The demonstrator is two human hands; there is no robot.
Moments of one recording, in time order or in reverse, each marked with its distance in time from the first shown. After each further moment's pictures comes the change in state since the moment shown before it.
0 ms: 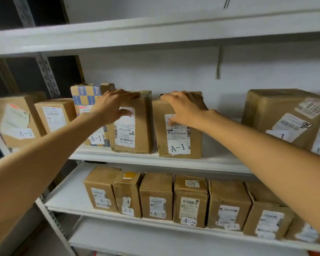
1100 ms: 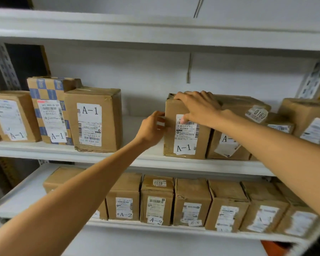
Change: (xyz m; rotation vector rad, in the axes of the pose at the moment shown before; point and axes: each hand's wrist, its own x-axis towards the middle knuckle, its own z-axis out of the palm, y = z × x) left_hand 0.021 0.195 0.082 -0.968 -0.010 -0.205; right_hand -0.062 0.100 -0.031 -0.157 -0.054 0.109
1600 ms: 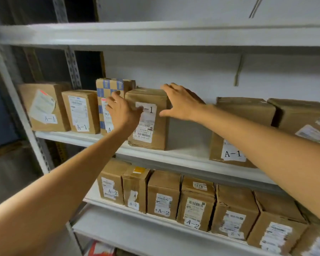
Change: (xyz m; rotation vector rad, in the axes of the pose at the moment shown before) left_hand -0.041 -0.048 -0.175 0.363 0.665 -0.329; right_hand 0.071 -0.160 -0.009 0.311 0.047 -0.230
